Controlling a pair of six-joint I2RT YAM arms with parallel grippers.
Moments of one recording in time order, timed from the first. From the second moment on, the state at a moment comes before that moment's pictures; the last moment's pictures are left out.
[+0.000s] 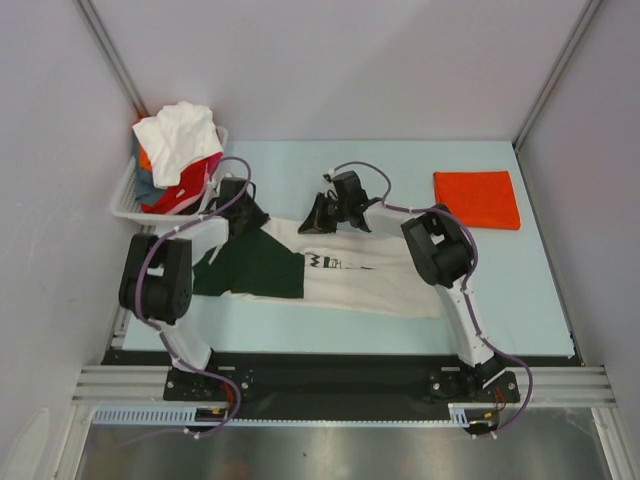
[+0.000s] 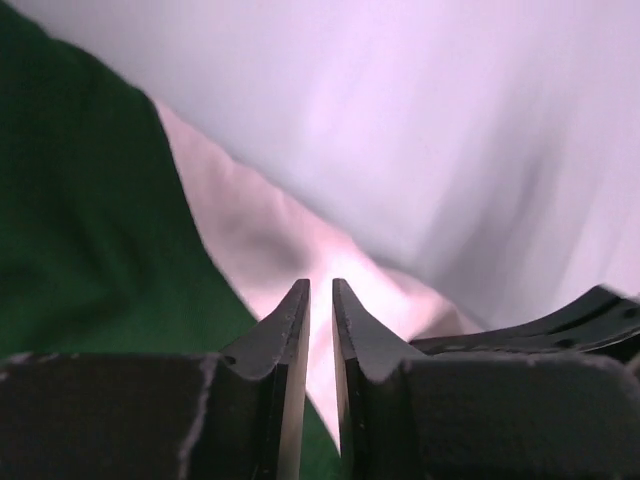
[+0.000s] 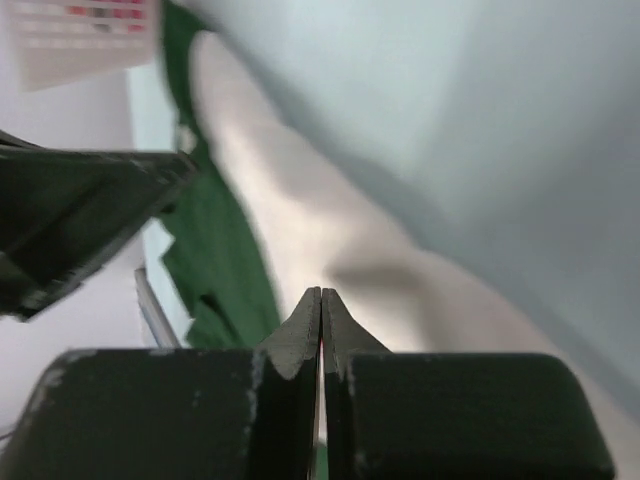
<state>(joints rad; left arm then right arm) -0.18 1.69 0.99 -0.04 0.01 -0.79 0.58 2.30 1.64 0.05 -0.56 0.80</state>
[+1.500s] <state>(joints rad) -0.19 1.52 0.98 -0.16 -0.22 -0.72 0.63 2.60 2.02 -0.01 -0.50 1.01</state>
